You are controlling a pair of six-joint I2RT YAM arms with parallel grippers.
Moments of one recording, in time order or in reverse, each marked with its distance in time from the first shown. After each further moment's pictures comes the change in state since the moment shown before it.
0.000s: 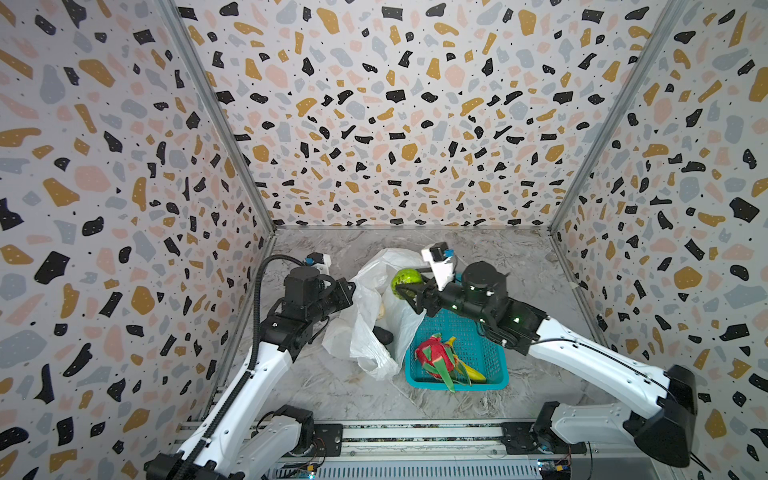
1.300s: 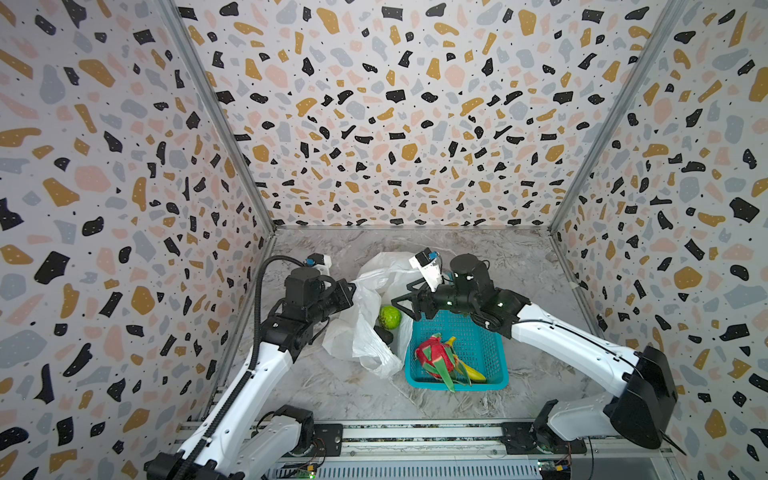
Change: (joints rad) left arm 0.000 0.000 -0.012 0.004 0.000 0.000; right arm -0.133 0.013 -0.021 -0.057 -0.336 0.008
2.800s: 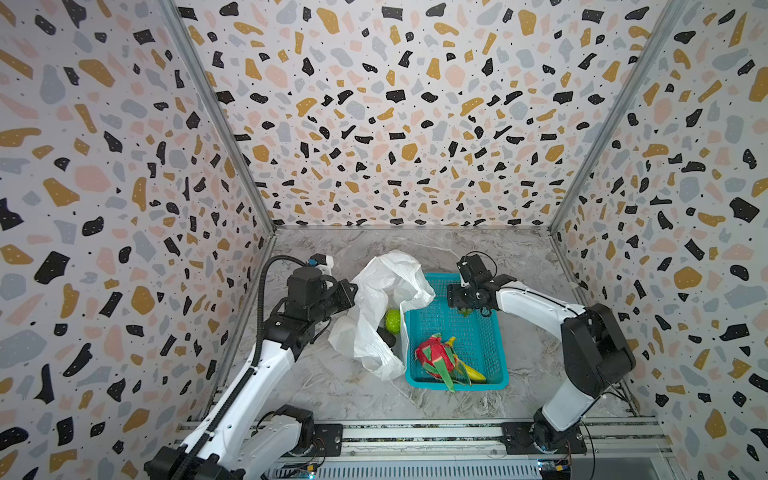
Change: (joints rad) left arm -0.004 0.019 -0.008 0.021 0.015 -0.005; right arm -0.262 0.387 0.033 -0.337 0.612 0.156
